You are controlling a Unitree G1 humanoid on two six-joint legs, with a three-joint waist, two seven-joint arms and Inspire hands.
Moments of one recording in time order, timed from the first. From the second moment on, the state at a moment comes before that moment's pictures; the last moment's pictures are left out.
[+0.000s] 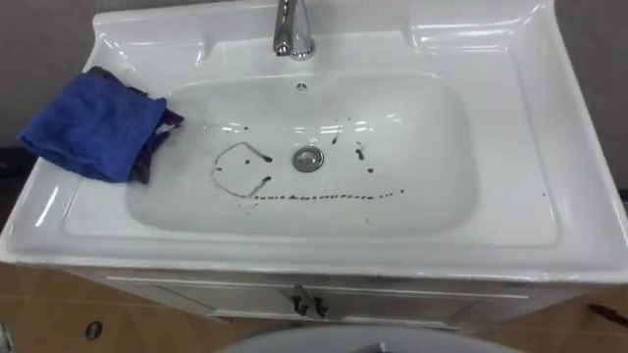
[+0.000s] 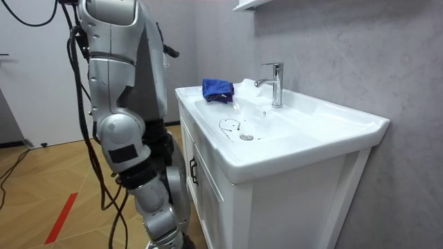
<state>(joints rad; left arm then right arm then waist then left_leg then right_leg) 0.23 0.34 0.63 0.11 0.29 -0.05 0.94 0.24 -0.36 -0.10 1.12 -0.21 0.06 0.13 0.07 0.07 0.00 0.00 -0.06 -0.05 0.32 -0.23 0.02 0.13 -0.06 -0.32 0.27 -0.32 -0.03</state>
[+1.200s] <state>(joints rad) 0.18 0.29 0.45 0.14 0.16 -0.03 0.60 0.23 -0.28 -0.10 1.15 -0.20 0.09 0.12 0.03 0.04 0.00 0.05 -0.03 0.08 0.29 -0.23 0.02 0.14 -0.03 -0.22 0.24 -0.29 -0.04</state>
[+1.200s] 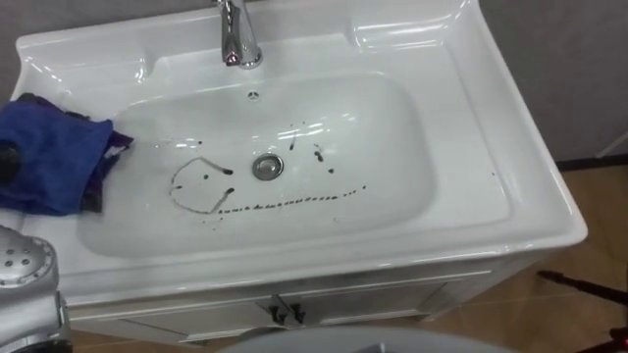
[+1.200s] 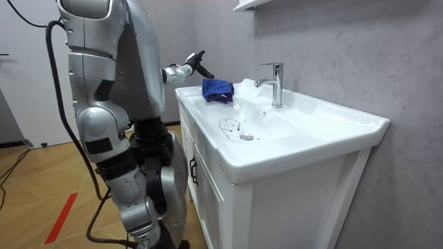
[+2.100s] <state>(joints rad) 0.10 0.29 0.31 0.14 0.13 -0.01 0.42 0.22 -0.27 -0.09 1.16 -0.17 0.10 0.16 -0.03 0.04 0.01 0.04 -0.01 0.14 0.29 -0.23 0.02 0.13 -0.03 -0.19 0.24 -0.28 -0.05</state>
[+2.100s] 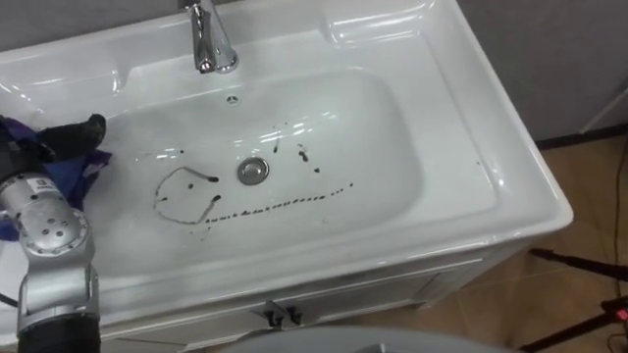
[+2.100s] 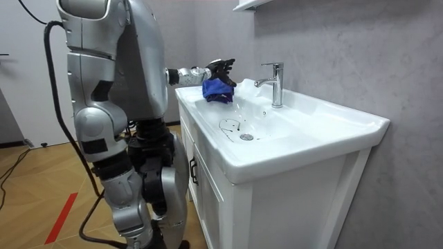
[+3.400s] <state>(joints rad) 0.18 0.26 0.23 0.45 0.31 -0.10 0.35 0.21 -0.27 -0.06 1.16 -0.26 0.11 0.16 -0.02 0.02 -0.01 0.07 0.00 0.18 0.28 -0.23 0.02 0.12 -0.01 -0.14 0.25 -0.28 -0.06</state>
